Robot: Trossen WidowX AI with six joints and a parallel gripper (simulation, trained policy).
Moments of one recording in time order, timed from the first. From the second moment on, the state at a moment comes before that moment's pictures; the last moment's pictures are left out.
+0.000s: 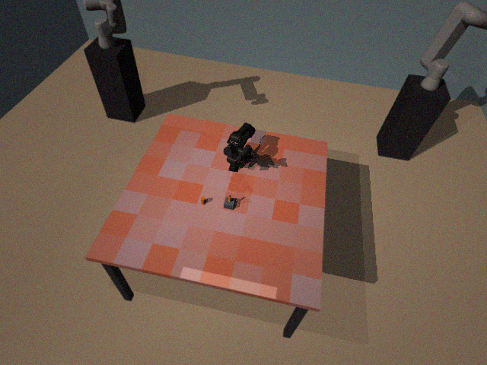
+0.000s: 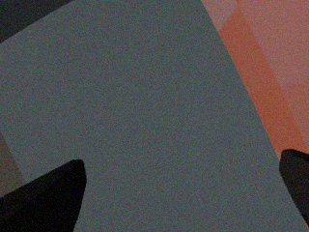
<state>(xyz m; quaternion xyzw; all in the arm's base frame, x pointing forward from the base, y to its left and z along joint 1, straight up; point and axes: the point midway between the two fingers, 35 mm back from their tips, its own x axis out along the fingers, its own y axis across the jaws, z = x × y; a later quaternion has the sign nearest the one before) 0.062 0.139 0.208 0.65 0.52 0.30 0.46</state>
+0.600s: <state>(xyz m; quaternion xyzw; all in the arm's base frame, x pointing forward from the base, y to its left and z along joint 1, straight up) 0.078 0.131 0.219 0.66 0.51 0.25 0.48</state>
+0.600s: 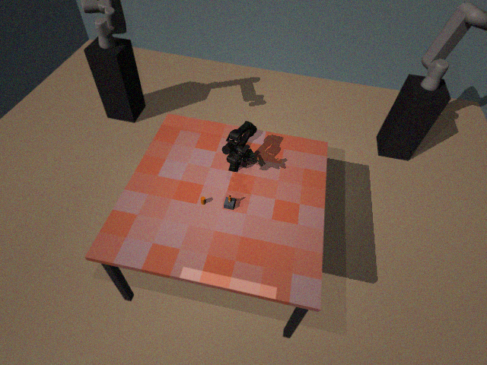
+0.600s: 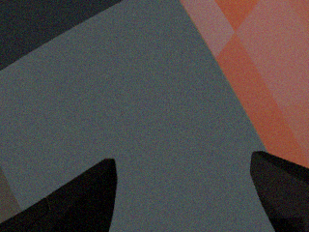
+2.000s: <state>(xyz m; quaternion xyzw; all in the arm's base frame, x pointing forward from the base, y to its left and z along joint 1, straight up) 0.138 0.089 0.249 0.64 0.49 0.16 0.57</state>
